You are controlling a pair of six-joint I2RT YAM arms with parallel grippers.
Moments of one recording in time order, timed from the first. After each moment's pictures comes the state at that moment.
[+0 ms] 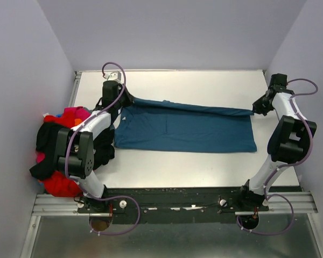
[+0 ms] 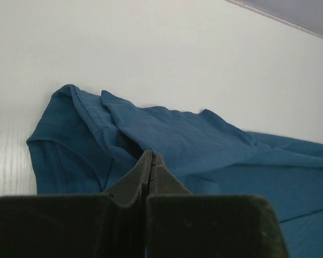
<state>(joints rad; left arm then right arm) -0.16 1.68 1.08 0.18 0.14 -0.48 -0.29 1.85 1.47 -0.65 0.06 0.66</state>
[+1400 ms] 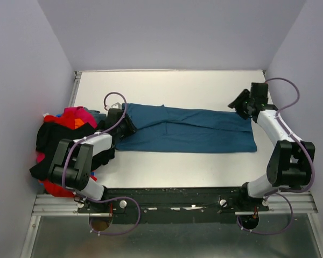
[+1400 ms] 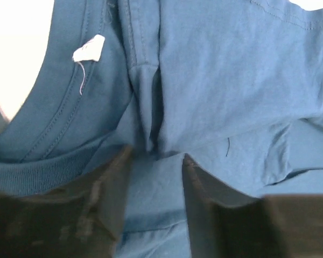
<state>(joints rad) -0.23 1.53 0.66 0.15 0.06 -0.63 -0.10 1.50 1.09 -0.34 0.01 0.65</state>
